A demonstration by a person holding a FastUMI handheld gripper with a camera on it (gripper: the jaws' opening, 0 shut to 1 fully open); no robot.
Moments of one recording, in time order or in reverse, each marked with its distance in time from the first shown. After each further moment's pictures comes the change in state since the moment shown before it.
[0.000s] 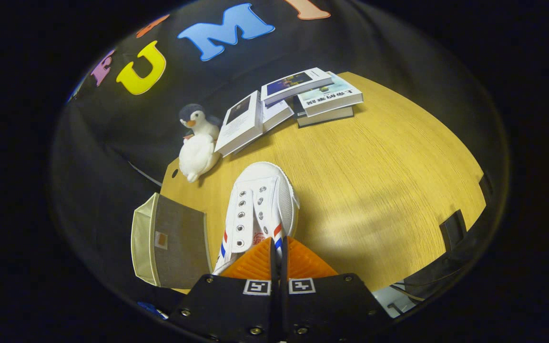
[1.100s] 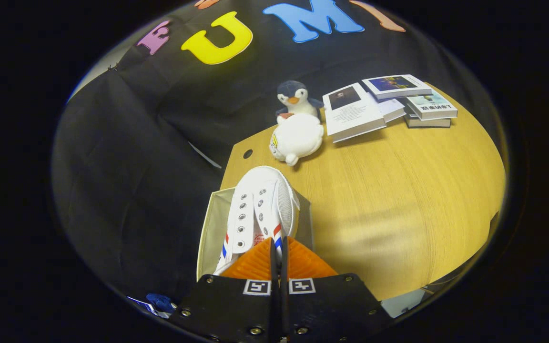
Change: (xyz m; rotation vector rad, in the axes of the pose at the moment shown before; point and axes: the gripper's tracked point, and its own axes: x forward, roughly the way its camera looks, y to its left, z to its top) arm 0.018 0.240 -0.044 -0.139 0.054 0.239
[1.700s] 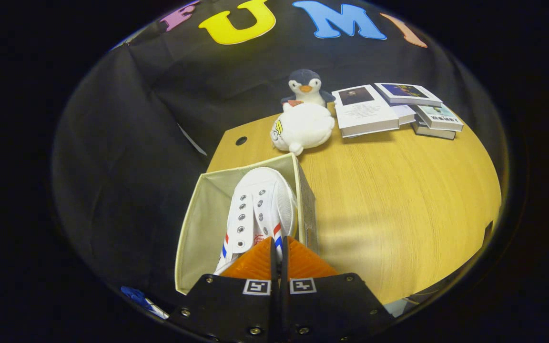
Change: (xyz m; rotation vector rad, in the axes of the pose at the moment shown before) arm 0.053 0.017 -0.028 -0.131 0.002 -0.120
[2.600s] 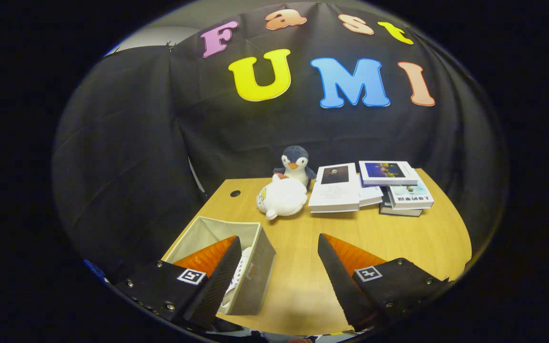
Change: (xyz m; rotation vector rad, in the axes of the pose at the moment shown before) arm -0.133 -0.092 0.103 -0.221 -0.401 -0.061
